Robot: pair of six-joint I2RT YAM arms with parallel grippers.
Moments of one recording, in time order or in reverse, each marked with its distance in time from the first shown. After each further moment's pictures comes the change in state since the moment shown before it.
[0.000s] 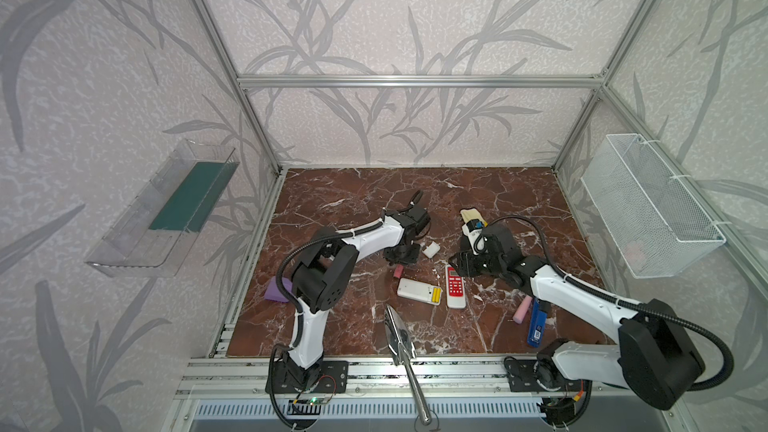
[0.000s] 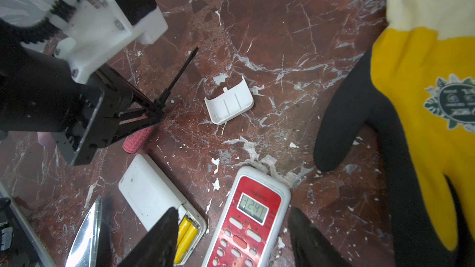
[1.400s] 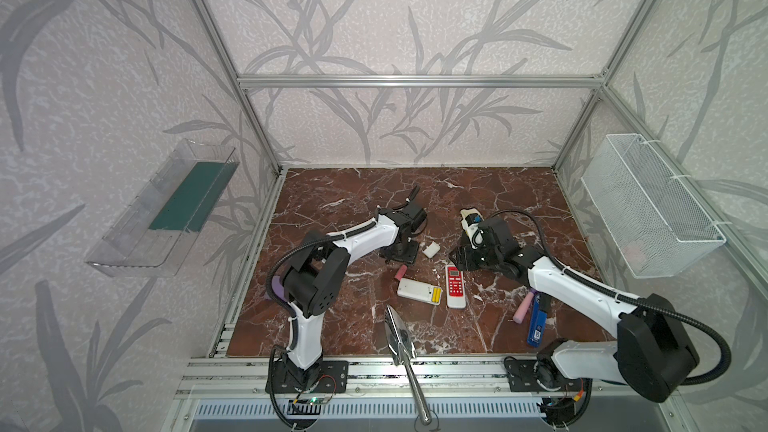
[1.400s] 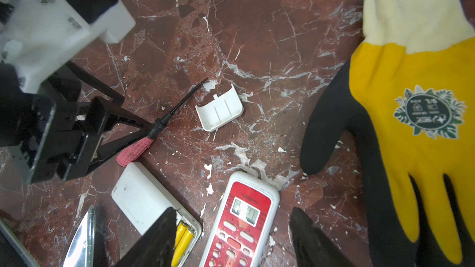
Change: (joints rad) left arm -0.009 -0.004 0.012 -0.036 -0.020 0.076; right arm 0.012 0.030 0.103 -0.134 0.072 0.000
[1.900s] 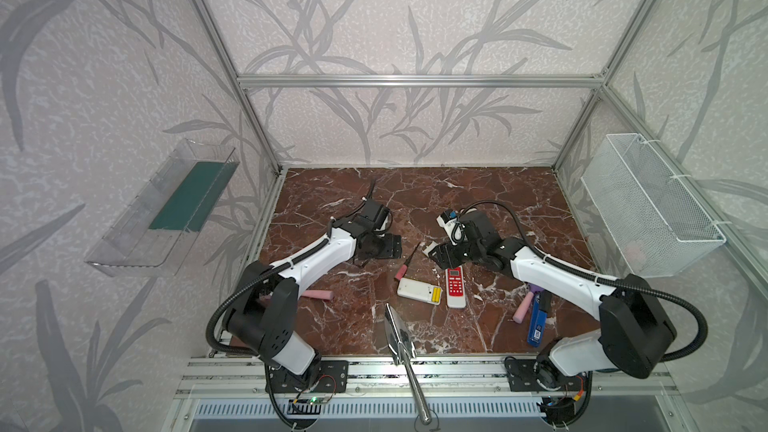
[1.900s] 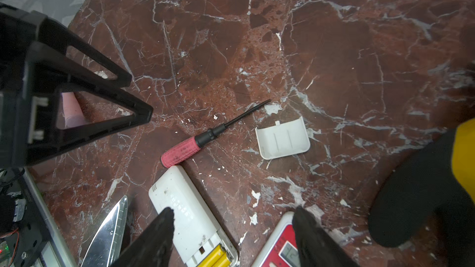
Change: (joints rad) left arm 0.152 -0.341 -0.292 0.219 0.188 -0.082; right arm 0.093 0.134 0.138 0.023 -0.052 -0.092
